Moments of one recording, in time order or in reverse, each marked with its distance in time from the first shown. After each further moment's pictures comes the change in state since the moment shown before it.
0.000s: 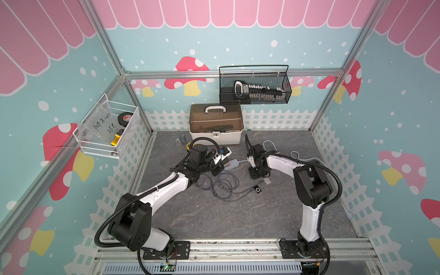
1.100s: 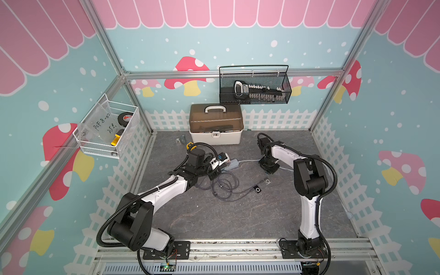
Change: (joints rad) left arm 0.038 0.000 -0.100 0.053 0.034 0.089; right arm -0.137 0.160 0.267 -0.273 0.151 0.994
